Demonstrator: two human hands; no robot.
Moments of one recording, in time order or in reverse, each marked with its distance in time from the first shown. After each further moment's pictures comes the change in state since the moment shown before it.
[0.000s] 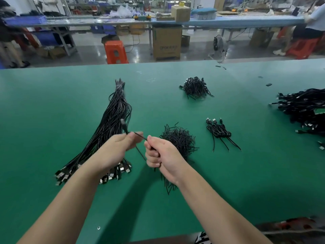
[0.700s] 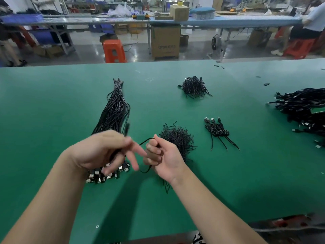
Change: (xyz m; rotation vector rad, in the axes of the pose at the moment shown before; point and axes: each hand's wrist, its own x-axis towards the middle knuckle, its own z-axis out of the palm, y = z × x) left_hand -0.008 0.020 -0.038 -0.239 -0.607 -0.013; right_hand 0.006 0.013 -0.009 0.514 -0.040 0.109
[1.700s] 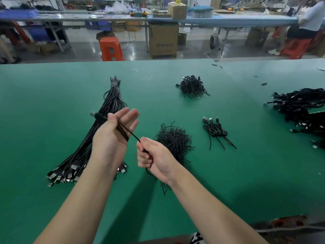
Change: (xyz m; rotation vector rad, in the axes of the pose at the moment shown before) left_hand 0.057 -0.011 0.036 -0.596 0.751 0.526; right_hand 0.004 0.004 0.009 -0.383 -0.059 -0.074
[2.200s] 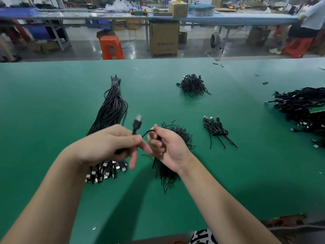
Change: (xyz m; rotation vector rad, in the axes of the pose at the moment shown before) left_hand -0.011 0.059 -0.008 0.884 -0.808 -0.350; right_hand -0.002 -0.034 -0.014 0.059 0.006 -0.007
